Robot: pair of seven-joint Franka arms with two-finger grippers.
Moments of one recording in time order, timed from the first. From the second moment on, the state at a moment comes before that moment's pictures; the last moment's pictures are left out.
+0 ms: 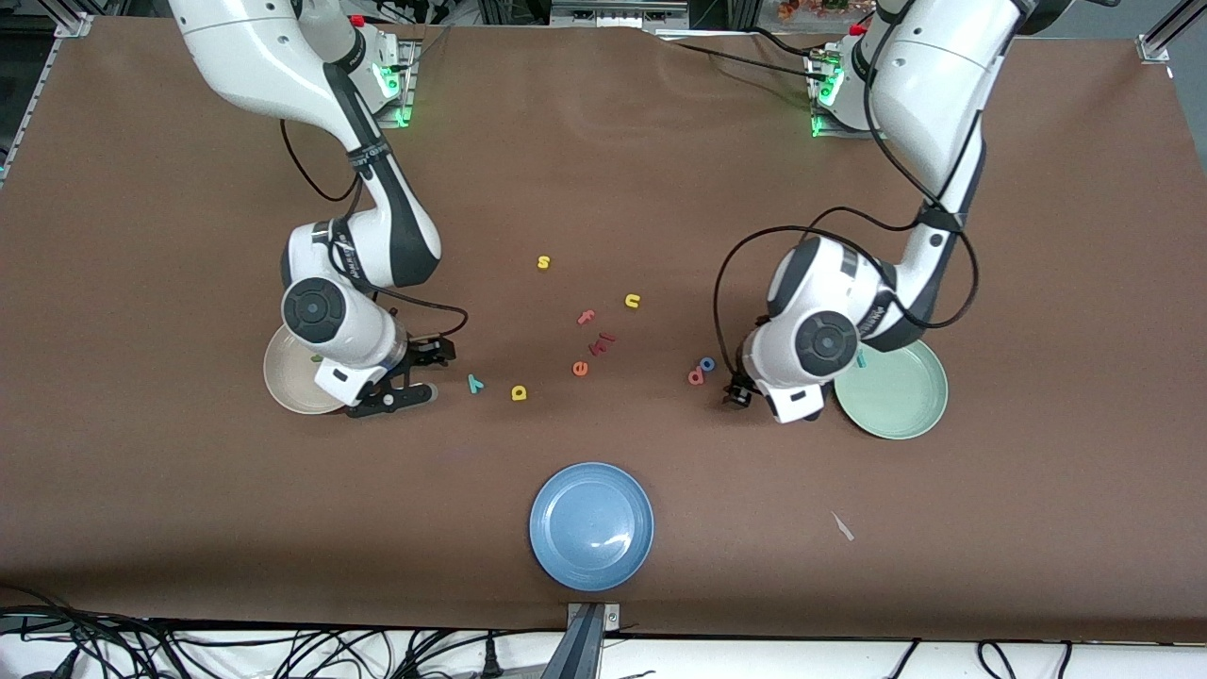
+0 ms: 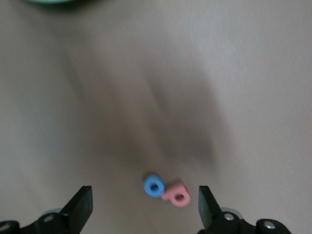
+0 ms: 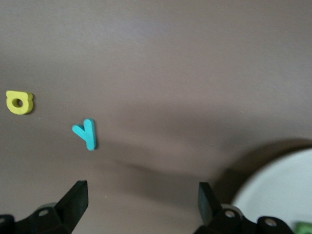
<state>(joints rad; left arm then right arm) -0.37 0.70 -0.09 -1.51 -0.13 2.08 -1.59 0.48 0.60 -0.14 -1.73 0.15 2.28 0.00</state>
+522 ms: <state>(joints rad) -0.44 0.77 -0.08 -1.51 -0.13 2.20 -1.77 0.51 0.66 -0.09 -1.73 0.15 2.43 0.01</state>
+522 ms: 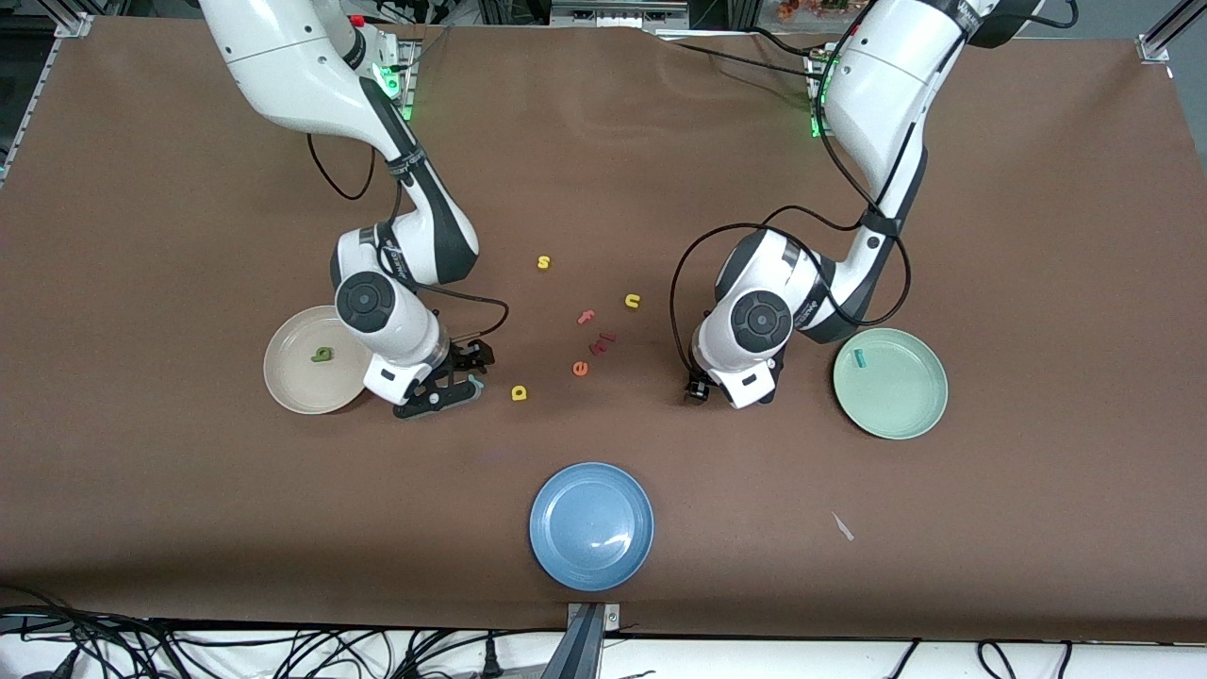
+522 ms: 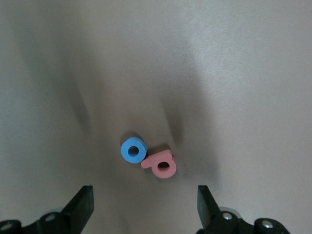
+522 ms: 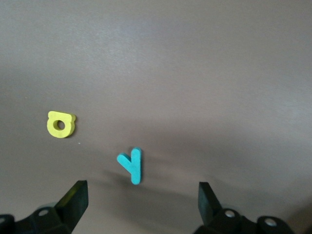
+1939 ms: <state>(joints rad) -0.47 0.85 -0.04 -1.47 -0.12 2.28 -1.90 0.53 0.74 -0.10 -1.67 0.14 2.47 -0.01</state>
